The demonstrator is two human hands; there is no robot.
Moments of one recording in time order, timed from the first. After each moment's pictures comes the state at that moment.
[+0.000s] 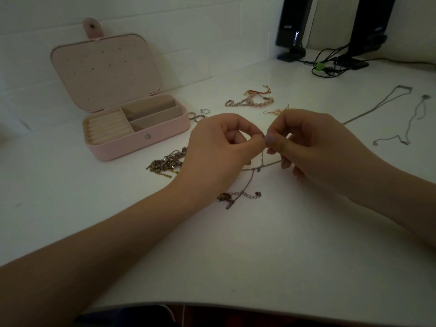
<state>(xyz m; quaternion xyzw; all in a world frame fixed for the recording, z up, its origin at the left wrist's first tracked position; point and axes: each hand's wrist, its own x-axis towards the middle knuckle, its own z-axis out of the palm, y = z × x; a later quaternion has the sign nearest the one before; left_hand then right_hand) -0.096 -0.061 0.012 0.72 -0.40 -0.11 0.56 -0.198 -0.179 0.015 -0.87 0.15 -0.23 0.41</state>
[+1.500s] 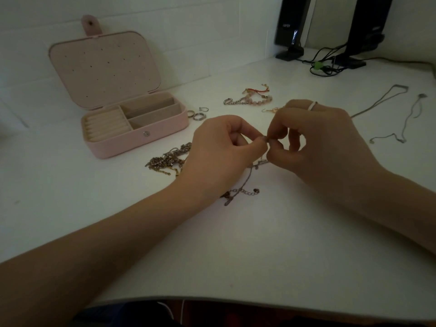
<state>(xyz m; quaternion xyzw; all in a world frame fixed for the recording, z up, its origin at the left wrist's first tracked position) -0.100 -0.062 0.010 0.73 -0.40 -0.11 0.54 -0.202 -0.181 0.013 -0.93 0.07 -0.33 0.14</state>
